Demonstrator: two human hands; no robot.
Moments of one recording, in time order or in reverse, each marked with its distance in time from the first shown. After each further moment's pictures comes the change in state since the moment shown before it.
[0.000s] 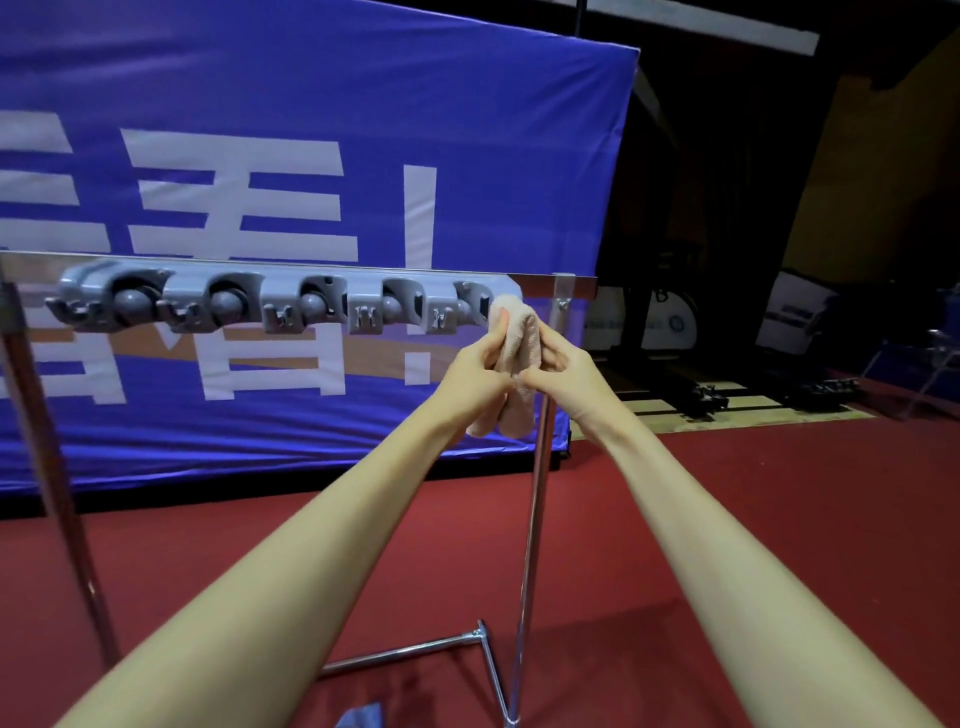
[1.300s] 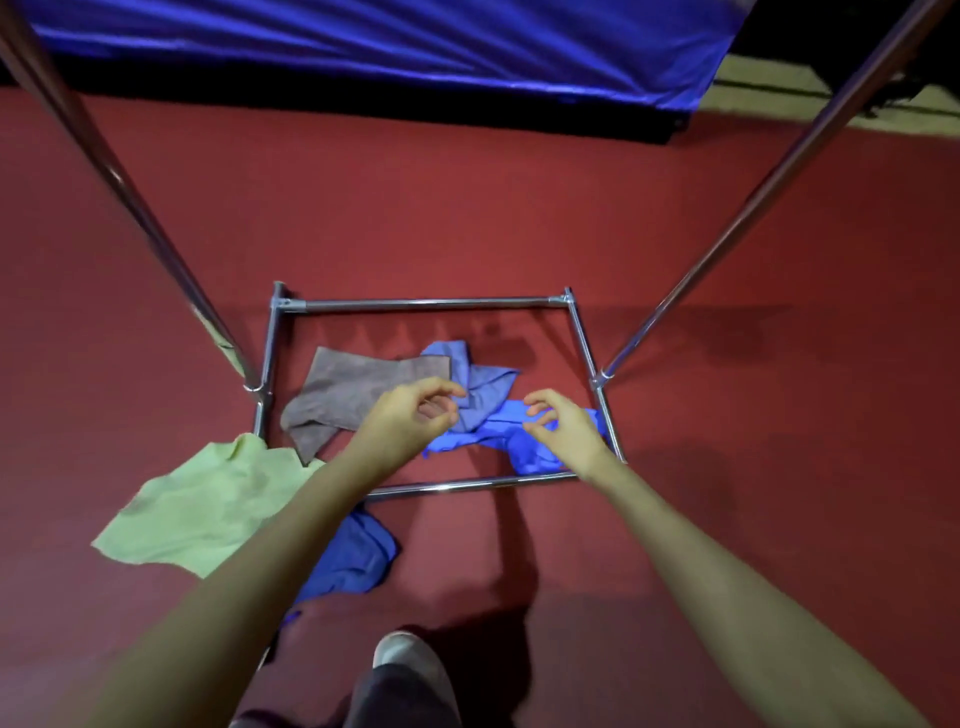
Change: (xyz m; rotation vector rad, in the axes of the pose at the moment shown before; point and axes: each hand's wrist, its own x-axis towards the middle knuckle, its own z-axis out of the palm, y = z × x) left_hand -0.304 -0.456 -0.035 0.109 -0.128 -0.599; right_hand -0.256 0.434 0.269 -0.446 -0.297 0.634
